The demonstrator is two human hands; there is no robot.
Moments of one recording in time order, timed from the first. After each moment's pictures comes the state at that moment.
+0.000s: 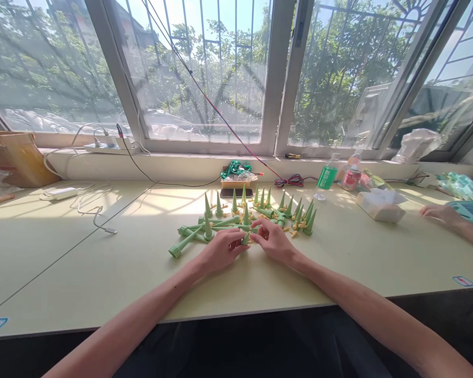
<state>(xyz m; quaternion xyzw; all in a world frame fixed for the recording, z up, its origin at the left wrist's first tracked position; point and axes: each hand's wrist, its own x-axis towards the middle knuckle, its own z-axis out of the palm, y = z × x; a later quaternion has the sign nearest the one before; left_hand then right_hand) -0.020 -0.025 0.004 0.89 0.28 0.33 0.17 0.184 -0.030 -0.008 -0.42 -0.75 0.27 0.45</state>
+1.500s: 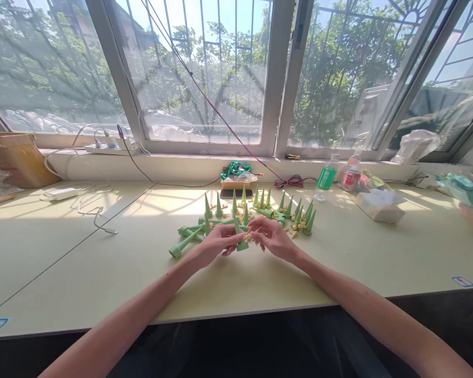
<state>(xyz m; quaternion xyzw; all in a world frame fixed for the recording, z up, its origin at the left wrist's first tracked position) -0.025 -0.022 0.019 0.68 0.30 0.32 0.59 0.186 -0.029 -0.002 -0.31 -0.71 0.43 0.47</state>
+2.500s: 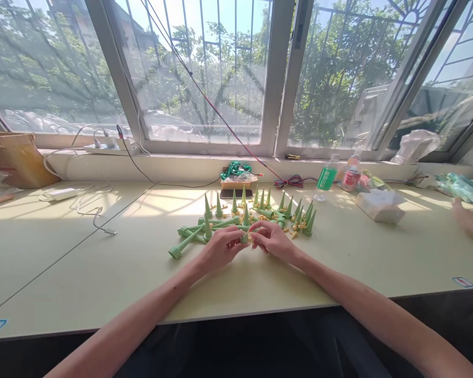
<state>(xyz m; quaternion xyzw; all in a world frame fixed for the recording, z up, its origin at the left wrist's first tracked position) -0.022 -0.024 0.004 0.88 0.27 0.36 0.14 0.185 -0.026 -0.008 -0.34 -0.69 0.46 0.45</state>
